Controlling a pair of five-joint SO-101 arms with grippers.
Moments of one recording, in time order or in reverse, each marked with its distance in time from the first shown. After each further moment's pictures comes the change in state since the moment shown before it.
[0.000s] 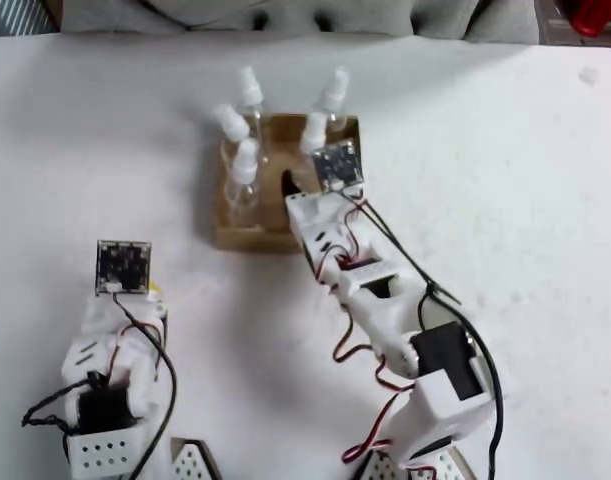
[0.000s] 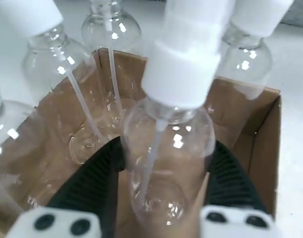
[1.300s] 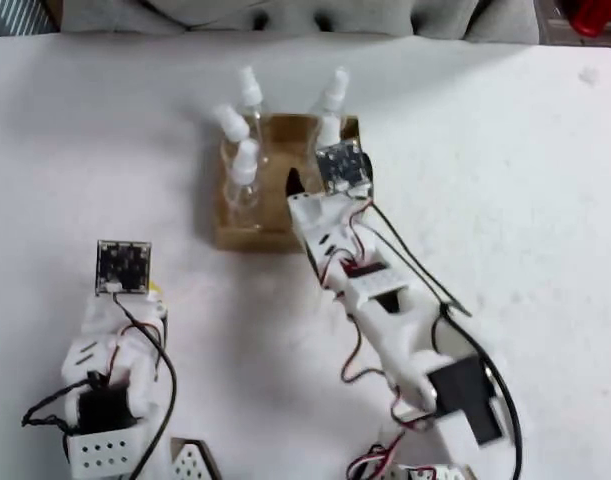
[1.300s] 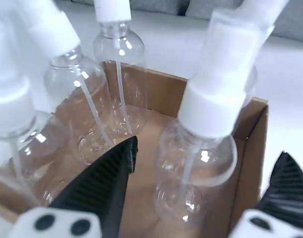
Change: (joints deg) left arm 0.0 0.0 0.0 0.0 0.0; right arm -0.5 -12.7 5.9 3.5 0.2
